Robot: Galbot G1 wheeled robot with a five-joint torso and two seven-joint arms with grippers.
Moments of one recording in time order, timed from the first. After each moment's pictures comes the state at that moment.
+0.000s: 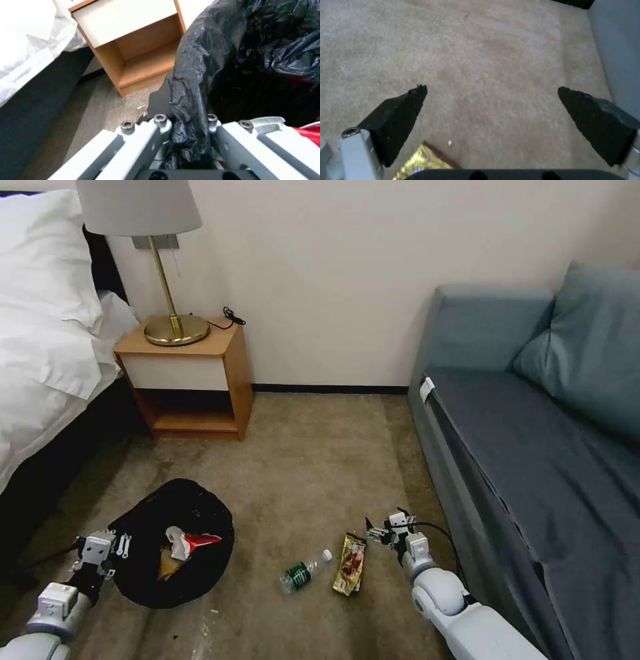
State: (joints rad) left arm 1.66 -1.09 -0.90 -1.79 -0.18 -0.14 0.20; right arm -1.06 1.13 -0.03 1.40 0.36 -0.08 0.20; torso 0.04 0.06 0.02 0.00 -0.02
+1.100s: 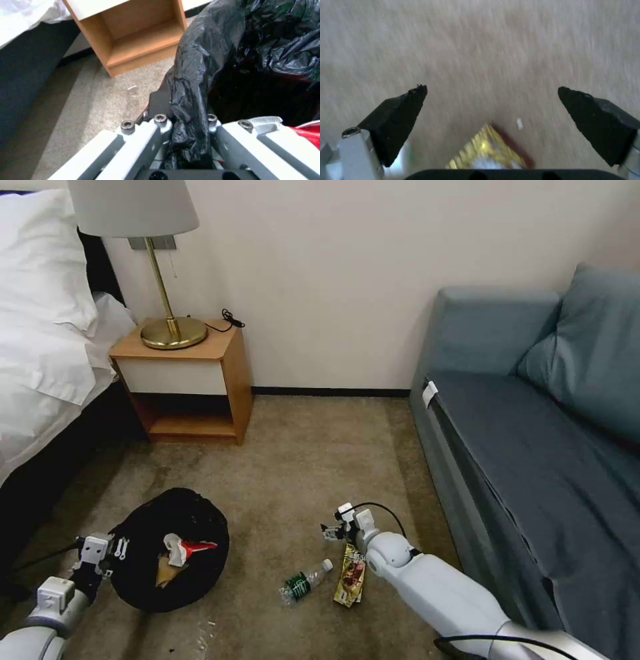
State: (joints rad) left arm 1.60 -1.04 -0.87 -1.65 -0.21 -0.12 0.27; right arm -0.68 1.14 -0.46 1.15 0.68 -0.35 0.12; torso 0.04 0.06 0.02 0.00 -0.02
